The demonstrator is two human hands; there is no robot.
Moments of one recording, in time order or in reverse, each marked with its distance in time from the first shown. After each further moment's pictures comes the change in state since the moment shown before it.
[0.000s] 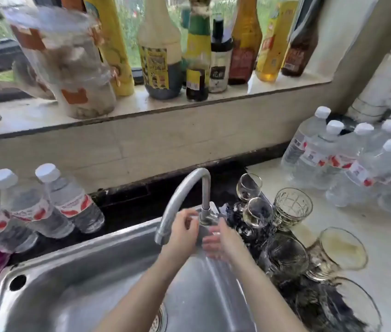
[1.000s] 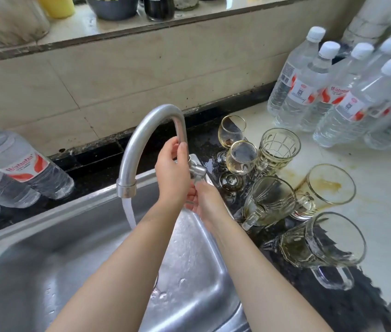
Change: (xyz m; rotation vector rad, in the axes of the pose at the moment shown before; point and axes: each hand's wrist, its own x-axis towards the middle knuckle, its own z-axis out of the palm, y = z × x) left_hand 0.025 0.012 0.036 -0.053 0.216 0.203; right_hand 0.027 0.034 0.009 0.348 -0.034 -0.094
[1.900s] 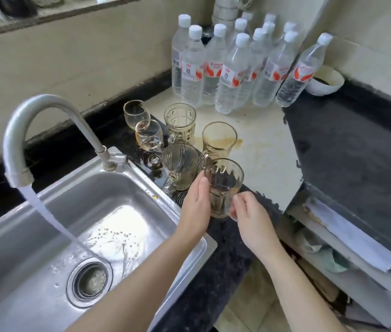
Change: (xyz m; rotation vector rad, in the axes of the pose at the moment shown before) left_hand -0.182 0.024 0.069 -0.082 -0.777 -0.103; right_hand -0.210 0.017 -0.154 -0.678 0.627 -0.325
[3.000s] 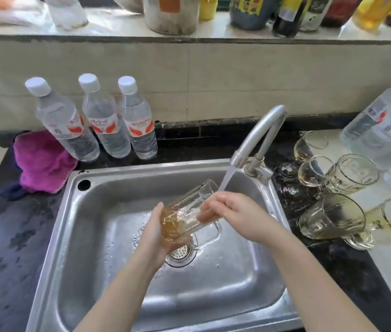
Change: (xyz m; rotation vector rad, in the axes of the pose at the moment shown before) left_hand -0.114 -0.088 -0.228 -0.887 0.771 -0.394; right_hand -0.004 -0.161 0.179 -0.117 -1.122 -0.535
